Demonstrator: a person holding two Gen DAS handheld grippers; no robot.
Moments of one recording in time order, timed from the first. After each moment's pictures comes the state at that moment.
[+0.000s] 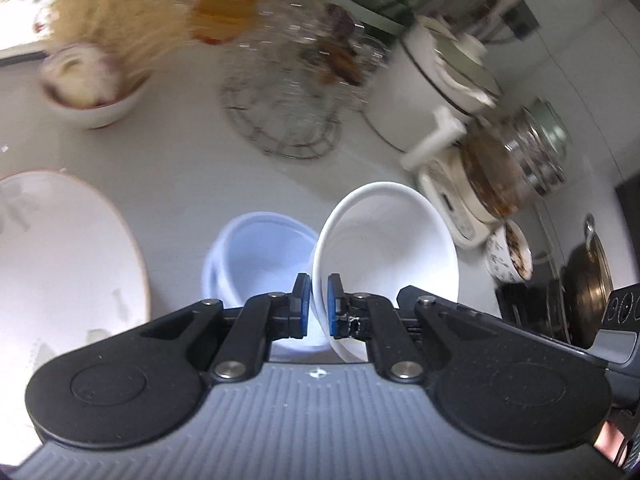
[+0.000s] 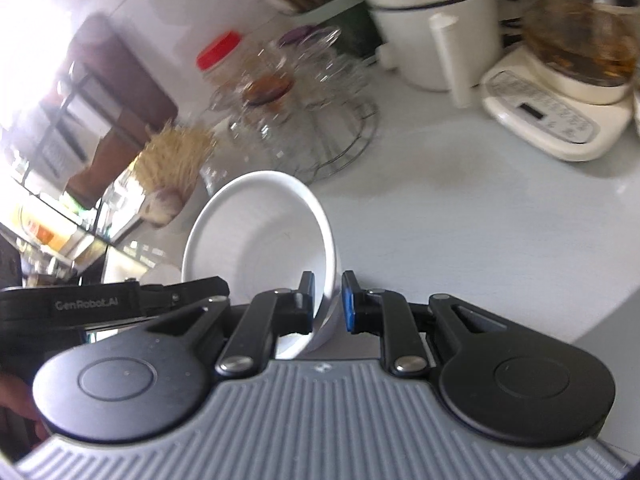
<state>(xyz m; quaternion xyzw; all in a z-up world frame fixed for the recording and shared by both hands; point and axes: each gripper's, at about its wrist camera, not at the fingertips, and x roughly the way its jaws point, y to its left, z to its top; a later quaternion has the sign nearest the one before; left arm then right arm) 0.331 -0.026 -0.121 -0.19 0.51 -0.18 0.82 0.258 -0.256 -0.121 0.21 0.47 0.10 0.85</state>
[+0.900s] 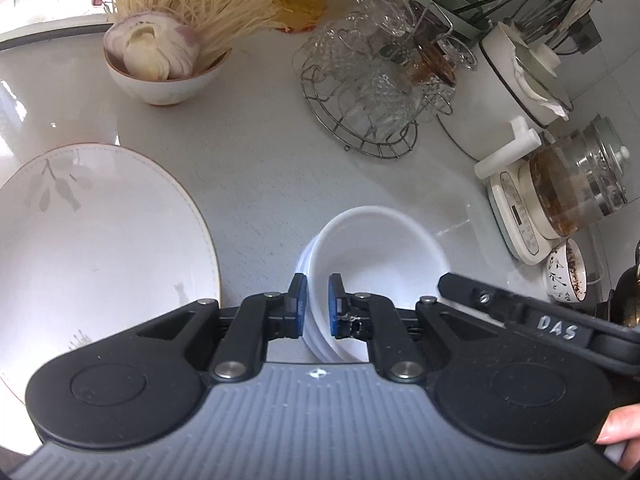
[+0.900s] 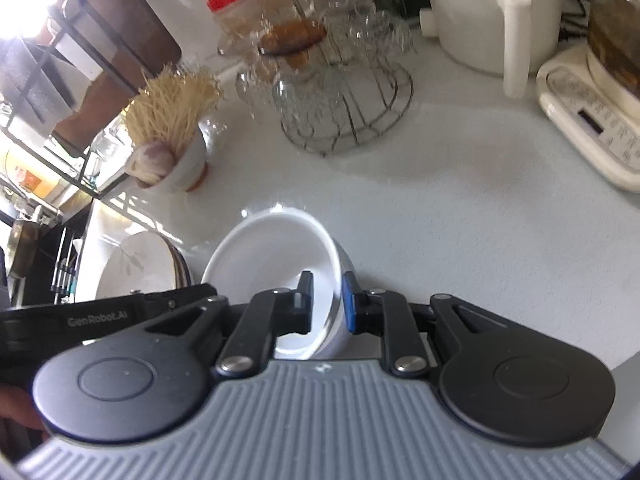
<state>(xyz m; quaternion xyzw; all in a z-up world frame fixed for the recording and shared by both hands) 0.343 -0.007 -0.151 -0.18 0.53 -0.10 0.82 0.297 -0.239 -0.133 0.16 0.51 0.12 0.84</state>
